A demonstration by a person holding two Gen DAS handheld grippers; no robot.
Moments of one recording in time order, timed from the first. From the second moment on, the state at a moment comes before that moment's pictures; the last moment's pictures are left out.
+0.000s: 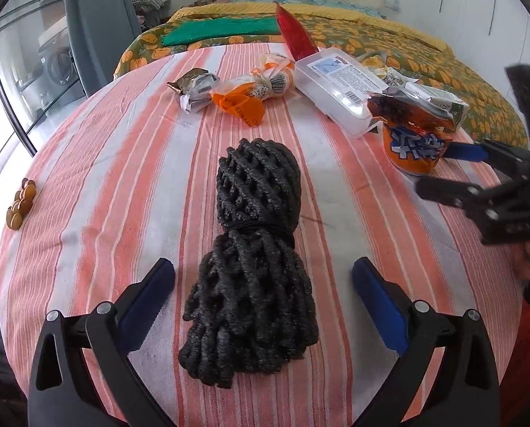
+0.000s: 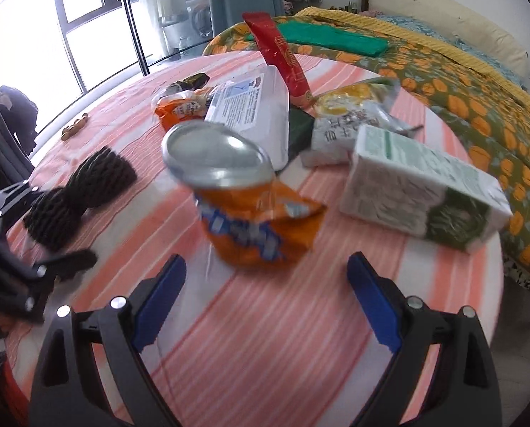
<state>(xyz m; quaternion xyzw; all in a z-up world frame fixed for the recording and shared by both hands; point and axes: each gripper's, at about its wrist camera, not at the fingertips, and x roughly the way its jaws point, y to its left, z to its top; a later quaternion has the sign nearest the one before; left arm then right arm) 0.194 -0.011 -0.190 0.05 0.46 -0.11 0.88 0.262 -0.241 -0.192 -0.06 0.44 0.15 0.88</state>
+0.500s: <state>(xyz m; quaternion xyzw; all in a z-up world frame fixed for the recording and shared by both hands) 0.194 -0.010 -0.190 0.05 0.46 -0.11 0.88 0.232 -0.230 -0.186 -0.05 0.46 0.20 0.87</state>
